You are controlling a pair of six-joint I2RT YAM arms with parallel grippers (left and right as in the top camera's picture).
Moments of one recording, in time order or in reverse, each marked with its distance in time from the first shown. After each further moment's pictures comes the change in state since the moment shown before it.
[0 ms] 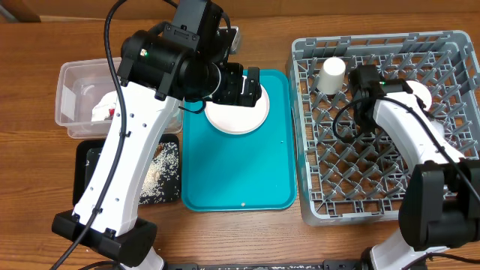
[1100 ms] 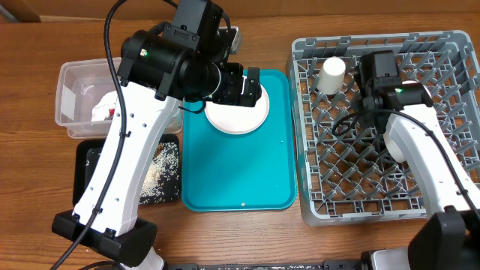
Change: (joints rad) left arm 0.000 0.000 0.000 0.000 0.000 0.000; right arm 0.019 -0.204 0.012 0.189 -0.736 0.246
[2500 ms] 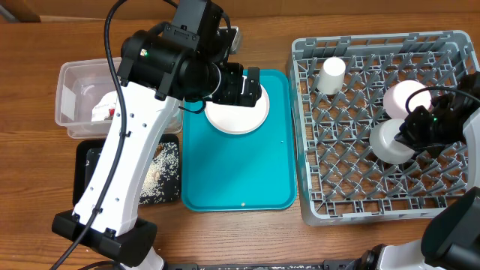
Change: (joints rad) left arm 0.000 0.000 0.000 0.000 0.000 0.000; right arm -0.536 0.071 0.034 -0.283 -0.759 0.510
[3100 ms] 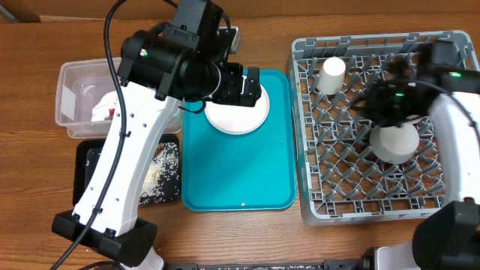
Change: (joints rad) left arm 0.000 0.000 0.000 0.006 -0.003 -0.001; right arm 0.341 -0.014 0.141 0.056 -0.161 -0.049
